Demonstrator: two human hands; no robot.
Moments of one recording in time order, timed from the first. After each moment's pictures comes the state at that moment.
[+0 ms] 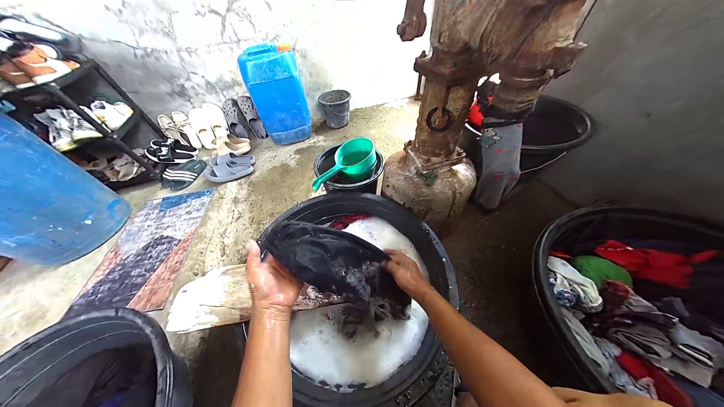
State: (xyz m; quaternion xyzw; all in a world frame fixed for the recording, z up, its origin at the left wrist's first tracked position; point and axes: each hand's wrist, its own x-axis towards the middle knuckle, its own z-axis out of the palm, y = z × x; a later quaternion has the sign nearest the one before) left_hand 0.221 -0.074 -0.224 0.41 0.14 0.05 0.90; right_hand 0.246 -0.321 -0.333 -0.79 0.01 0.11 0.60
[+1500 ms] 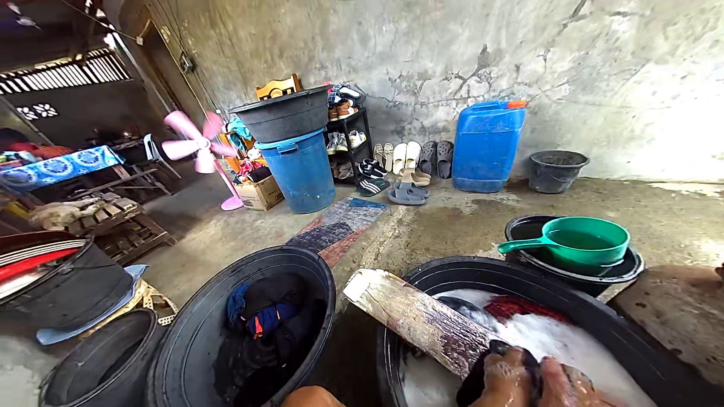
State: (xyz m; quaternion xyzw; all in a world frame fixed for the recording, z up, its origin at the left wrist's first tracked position) left_hand 0.207 -0.158 -0.279 0.64 0.30 0.00 0.71; right_hand 0.218 -0.226 -0.301 -0.81 -0.10 -0.19 0.55
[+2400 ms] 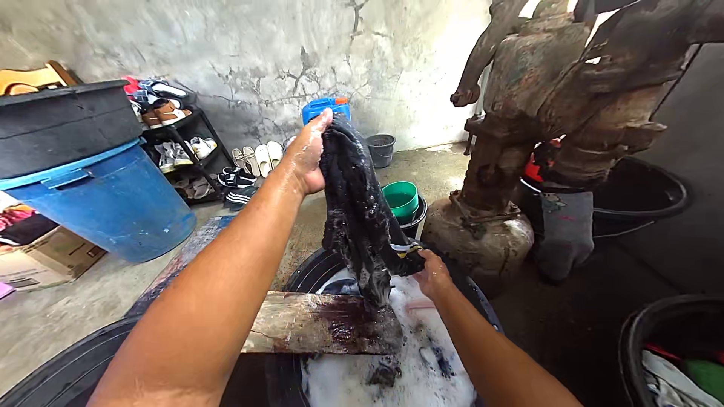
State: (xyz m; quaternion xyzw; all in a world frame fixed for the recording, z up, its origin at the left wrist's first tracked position) left_hand 0.351 -0.090 0.009 0.62 -0.03 -0.01 0.78; right_hand 0.356 -0.277 -0.273 -0.50 0.26 0.04 0.82
